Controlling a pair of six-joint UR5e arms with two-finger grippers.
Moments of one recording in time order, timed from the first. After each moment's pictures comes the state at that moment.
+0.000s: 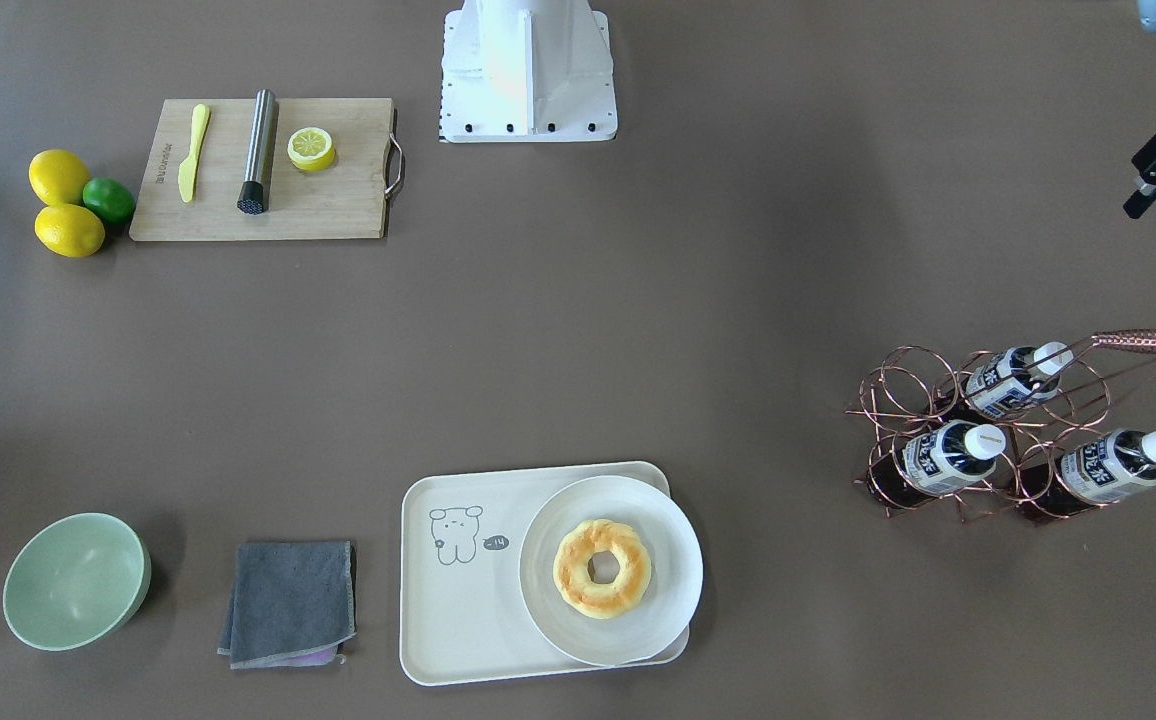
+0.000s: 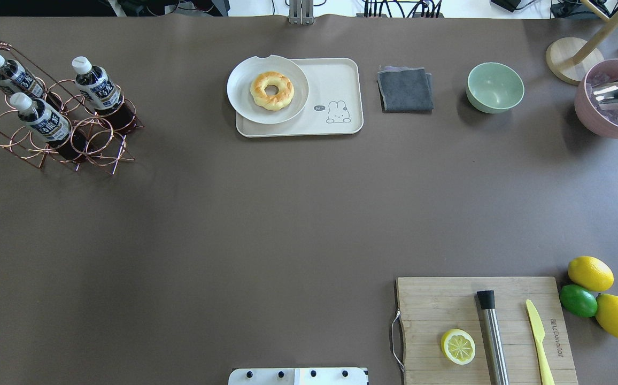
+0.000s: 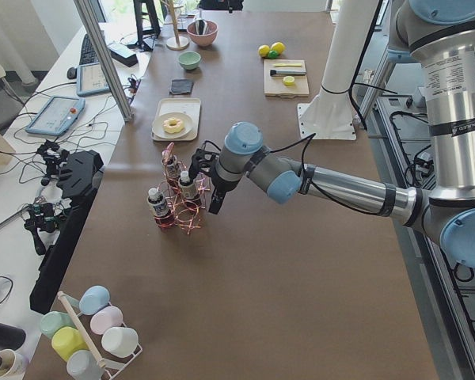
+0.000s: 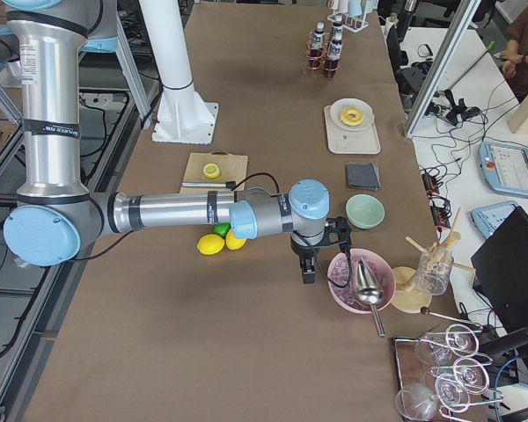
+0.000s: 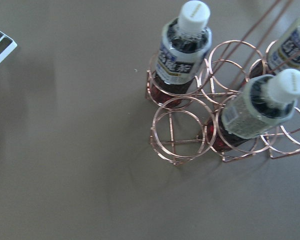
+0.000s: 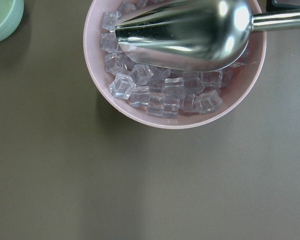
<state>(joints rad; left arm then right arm) -1.34 -1.36 -2.01 -2.03 -2.30 -0.47 1.48 -1.61 1.70 -1.45 2.35 0.10</state>
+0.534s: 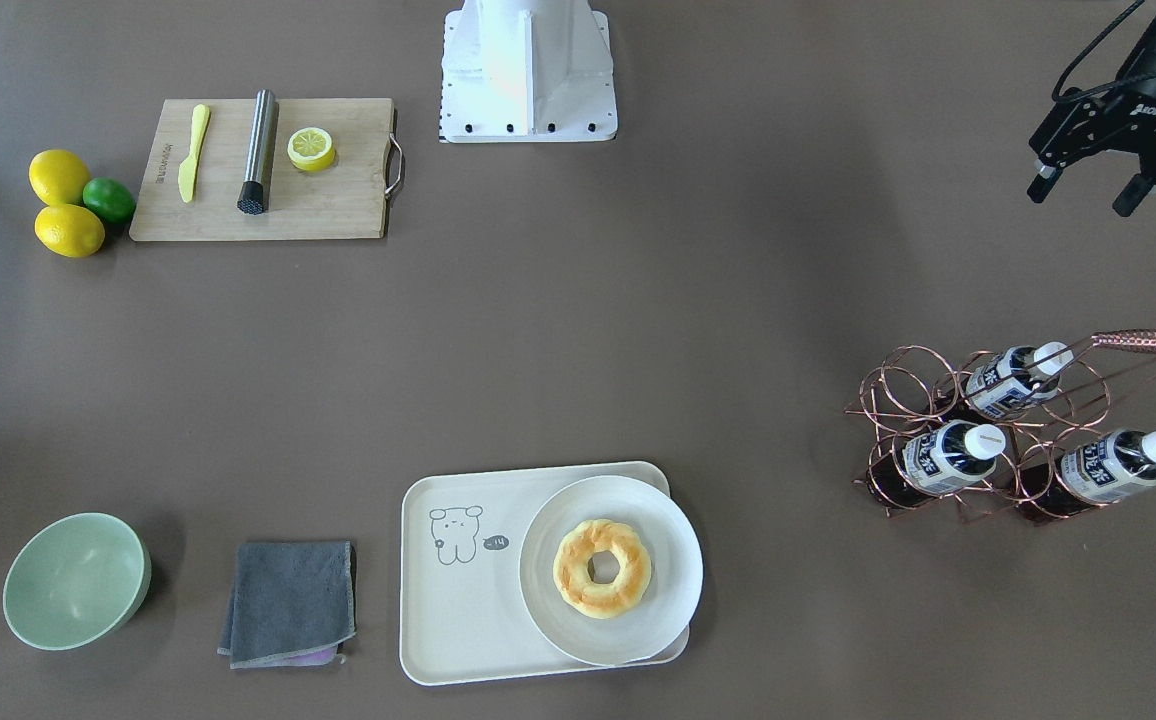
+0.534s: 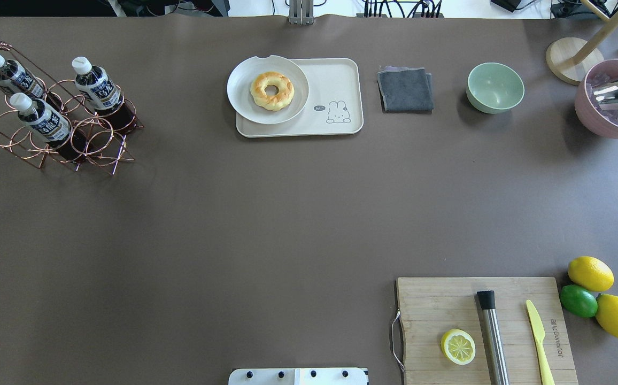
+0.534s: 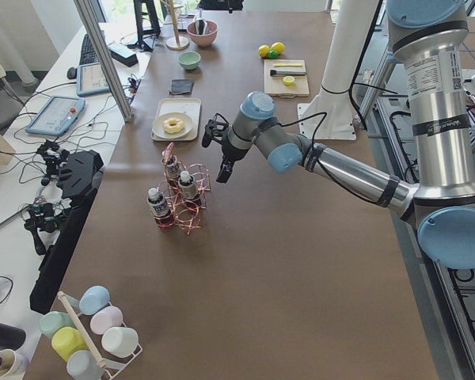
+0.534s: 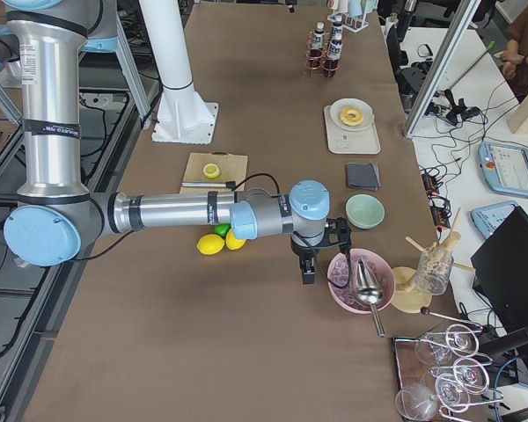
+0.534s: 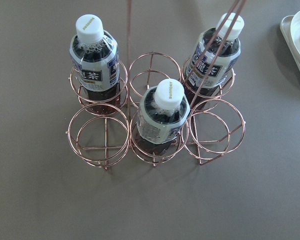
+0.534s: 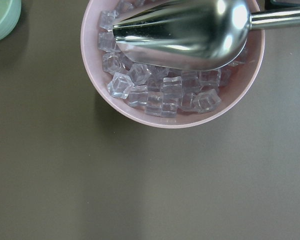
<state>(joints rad) -1.12 -1.36 -2.17 -2.03 -2.09 -0.72 1.48 -1.61 1.69 -1.45 2.35 0.10</state>
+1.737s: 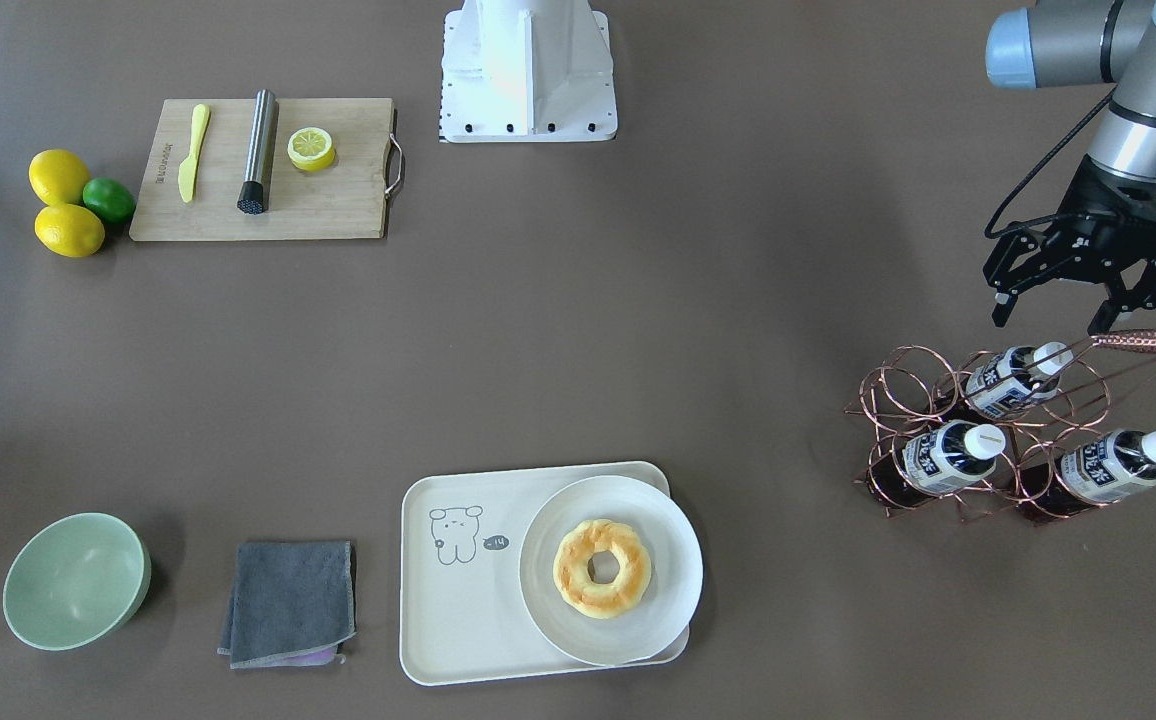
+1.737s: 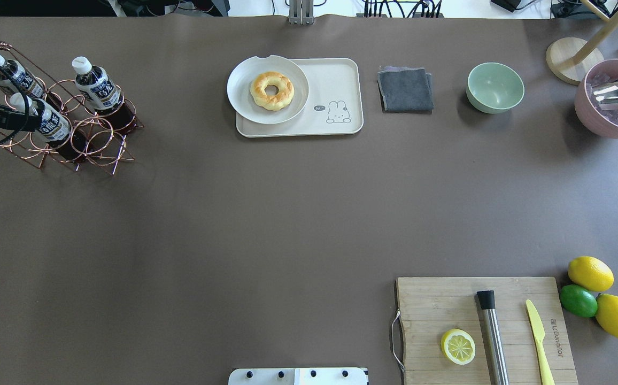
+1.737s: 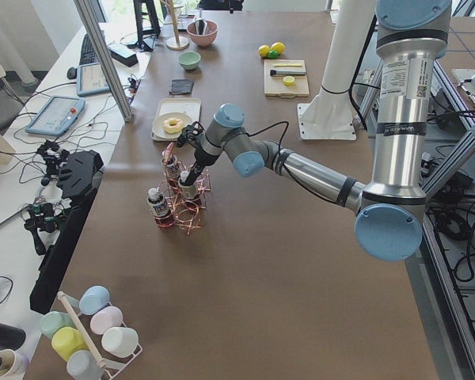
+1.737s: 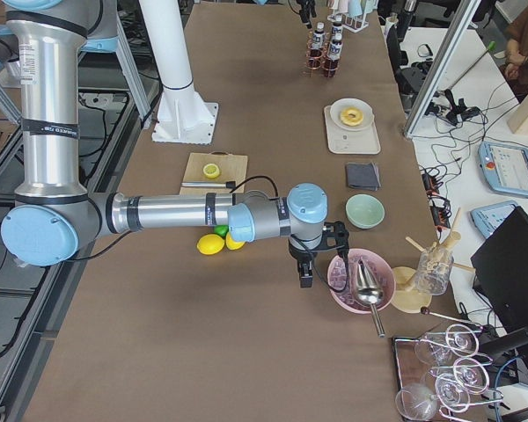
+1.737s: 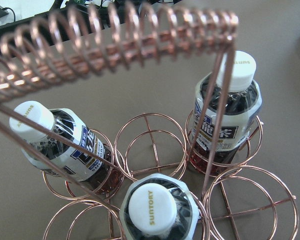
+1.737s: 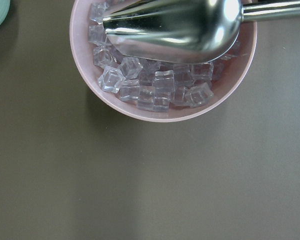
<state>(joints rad) -1.03 -1.59 -1.91 -2.10 -1.89 -0.59 1.48 -1.62 1.69 -1.45 2.33 0.10</state>
